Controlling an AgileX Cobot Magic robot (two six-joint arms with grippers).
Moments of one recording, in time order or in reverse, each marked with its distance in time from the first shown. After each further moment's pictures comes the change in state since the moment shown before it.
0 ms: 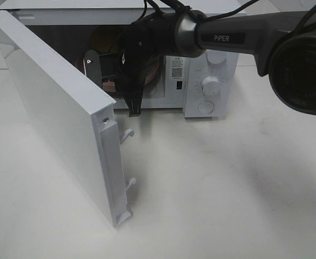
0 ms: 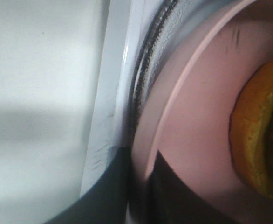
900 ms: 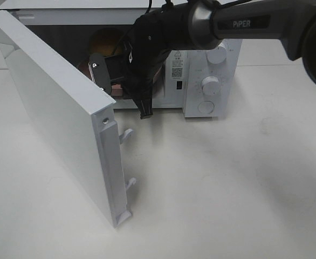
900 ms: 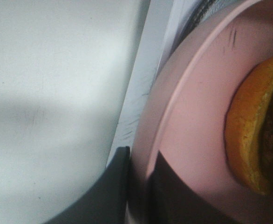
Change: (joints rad) left arm 0.000 0.000 0.000 0.000 0.000 0.000; right arm 0.000 -0.127 0.173 0.019 -0.026 -0.125
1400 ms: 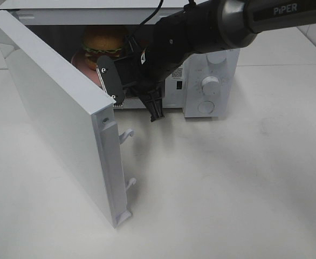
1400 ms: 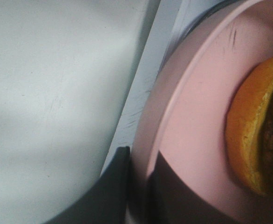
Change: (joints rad) left arm 0.000 0.000 0.000 0.000 0.000 0.000; right arm 0.000 -0.167 0.274 0.023 -0.202 -0.113
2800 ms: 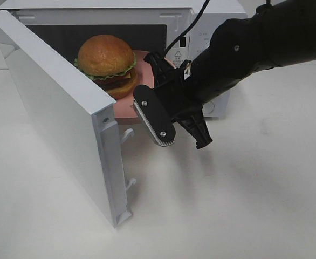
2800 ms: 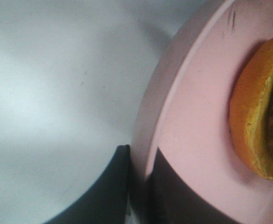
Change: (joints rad) left arm 0.000 0.000 0.000 0.000 0.000 0.000; right arm -0.017 -0.341 0.469 0.210 -0.077 -0.387
